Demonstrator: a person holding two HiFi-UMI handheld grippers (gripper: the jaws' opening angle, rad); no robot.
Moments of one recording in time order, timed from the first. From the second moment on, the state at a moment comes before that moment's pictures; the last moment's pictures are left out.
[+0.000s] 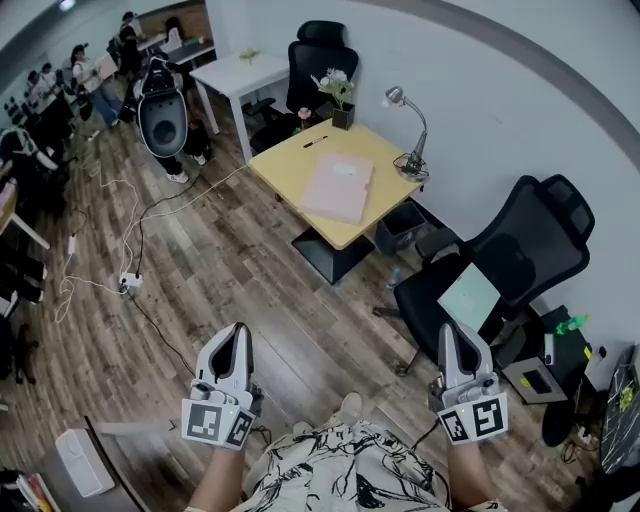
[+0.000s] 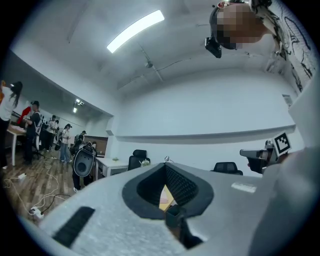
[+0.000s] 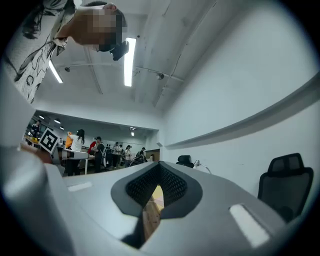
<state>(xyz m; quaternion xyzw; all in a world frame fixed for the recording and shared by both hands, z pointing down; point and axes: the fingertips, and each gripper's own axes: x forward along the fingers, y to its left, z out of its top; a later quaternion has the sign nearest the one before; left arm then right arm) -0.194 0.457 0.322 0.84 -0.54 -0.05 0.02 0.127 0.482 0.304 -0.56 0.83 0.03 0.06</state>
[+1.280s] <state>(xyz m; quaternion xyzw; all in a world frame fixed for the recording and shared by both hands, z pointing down) -0.202 0.449 0.323 0.81 -0.59 -0.02 -0.01 0.120 0.473 0.309 -0.53 0.84 0.03 0.07</state>
